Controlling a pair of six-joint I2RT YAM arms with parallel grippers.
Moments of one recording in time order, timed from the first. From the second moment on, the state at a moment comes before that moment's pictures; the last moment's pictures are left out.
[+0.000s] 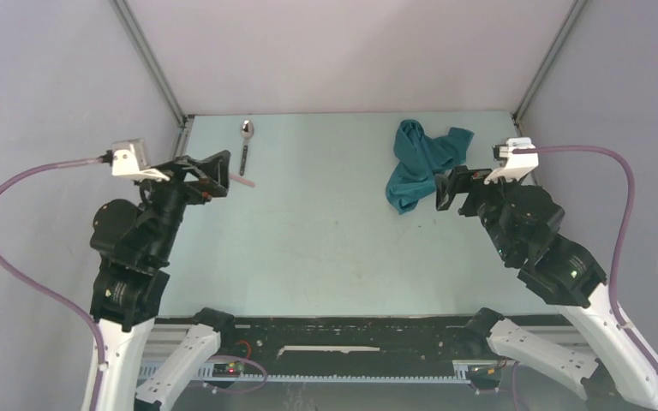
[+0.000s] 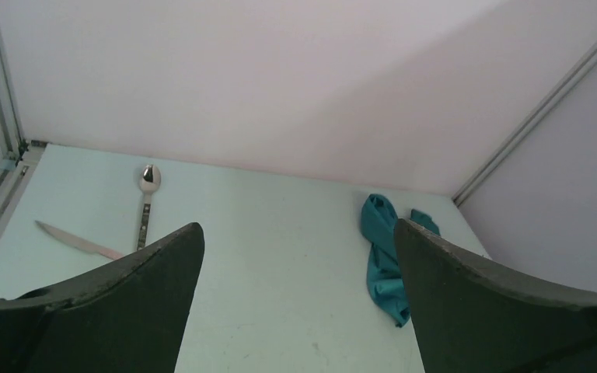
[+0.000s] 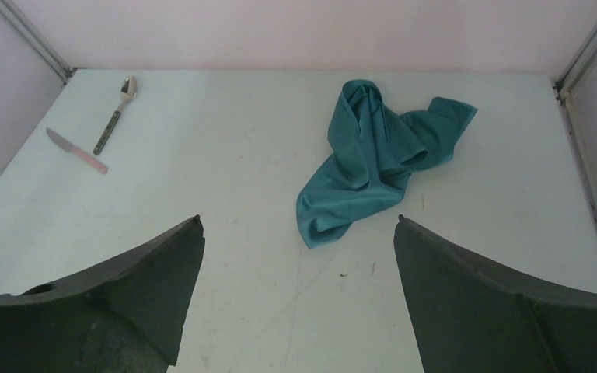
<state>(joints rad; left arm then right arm) -0.22 0.63 1.20 -0.42 -0.07 -0.35 0.73 0.75 1.21 -0.61 0.54 0.21</state>
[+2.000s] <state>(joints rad) -0.80 2.00 1.31 0.17 0.10 -0.79 0.06 1.80 1.42 -0.44 -0.18 0.52</state>
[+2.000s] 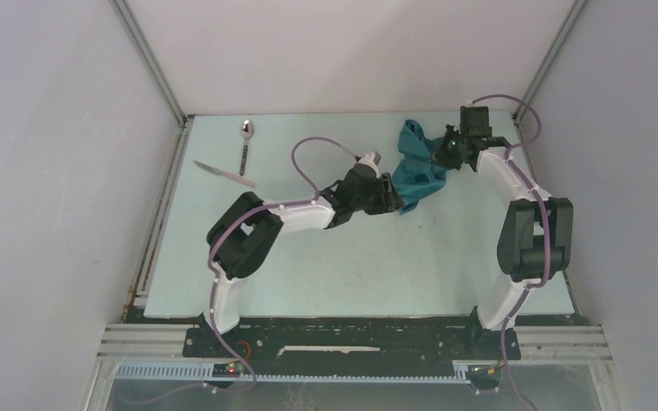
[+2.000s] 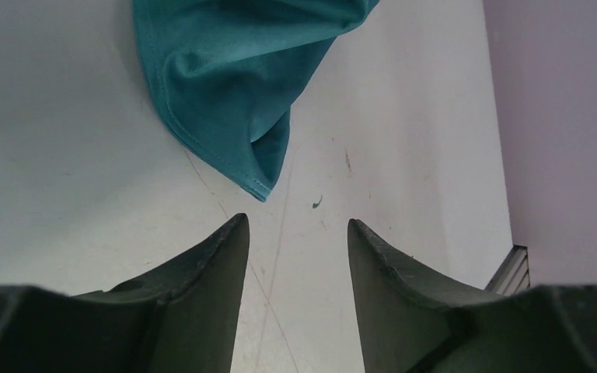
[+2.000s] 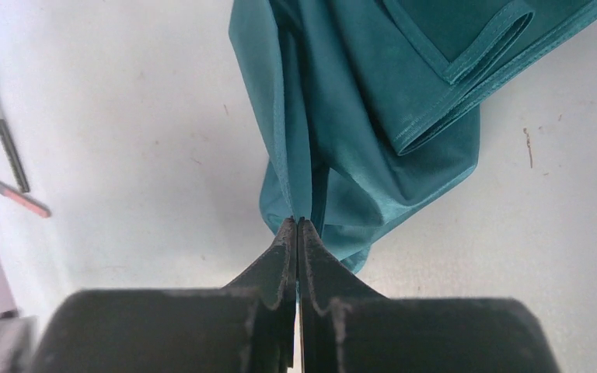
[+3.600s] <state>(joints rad) -1.20 1.06 1.49 -0.95 -0.96 -0.39 -0.30 0.67 1.39 -0.60 -0.56 0.79</state>
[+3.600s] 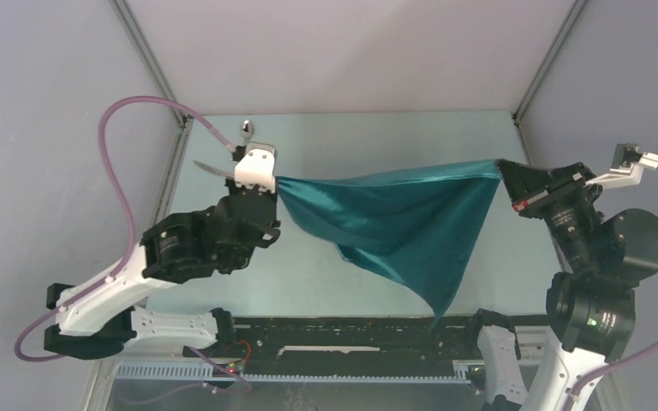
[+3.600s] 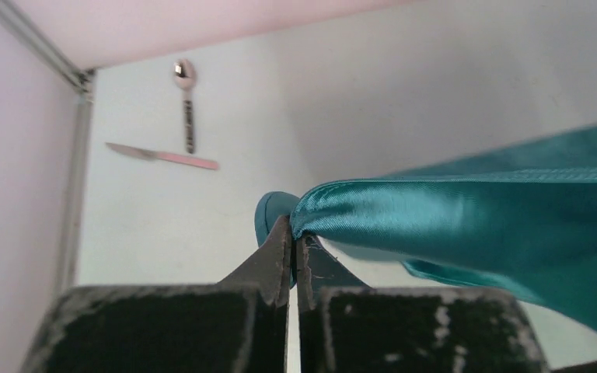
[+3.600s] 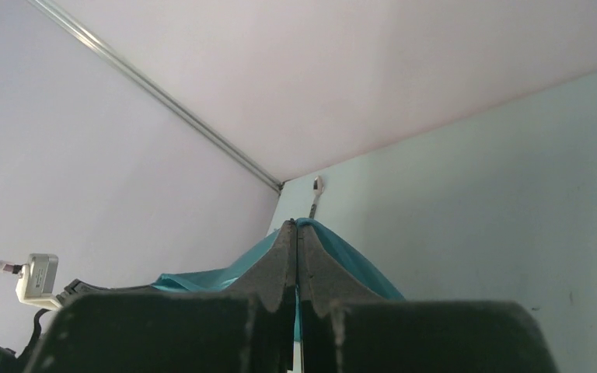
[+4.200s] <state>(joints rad) -1.38 1.00 1.64 -0.96 -1.27 -0.17 -0.28 0.57 1.53 -0.85 -0.46 0.77</state>
